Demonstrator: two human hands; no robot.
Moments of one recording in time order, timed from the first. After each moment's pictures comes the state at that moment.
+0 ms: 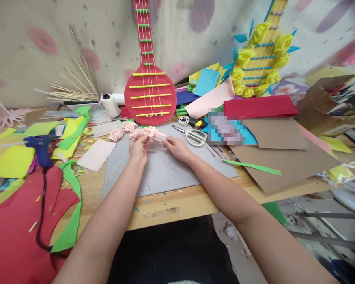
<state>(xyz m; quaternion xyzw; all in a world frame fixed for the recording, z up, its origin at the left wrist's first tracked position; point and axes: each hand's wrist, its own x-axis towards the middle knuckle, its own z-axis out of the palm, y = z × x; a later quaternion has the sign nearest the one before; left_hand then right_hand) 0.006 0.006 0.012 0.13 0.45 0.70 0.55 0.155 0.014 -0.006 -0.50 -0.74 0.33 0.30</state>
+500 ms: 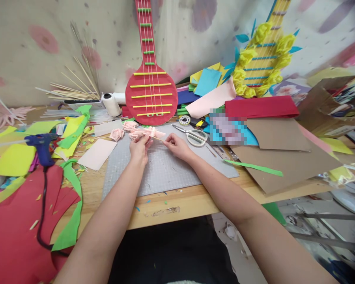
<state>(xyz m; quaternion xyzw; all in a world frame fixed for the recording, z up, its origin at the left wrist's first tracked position) 0.008 0.005 0.013 0.12 0.47 0.70 0.53 0.156 0.011 -0.003 -0.51 -0.71 0.35 0.33</state>
